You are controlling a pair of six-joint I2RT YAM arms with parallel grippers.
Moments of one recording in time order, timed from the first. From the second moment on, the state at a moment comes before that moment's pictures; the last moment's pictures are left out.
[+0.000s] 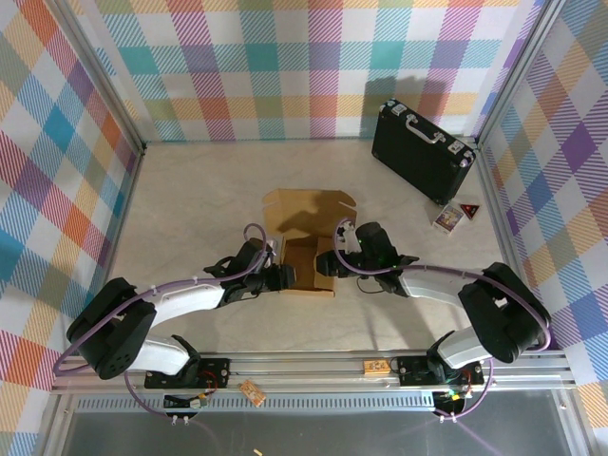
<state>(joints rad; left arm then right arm) -0.70 1.36 0.54 -0.03 0.11 -0.73 0.66 1.45 0.58 0.24 -0.43 0.60</state>
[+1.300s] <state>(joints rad) -0.71 1.33 0.54 -0.11 0.04 -0.77 0.58 0.79 0.42 -0.21 -0.01 0.45</state>
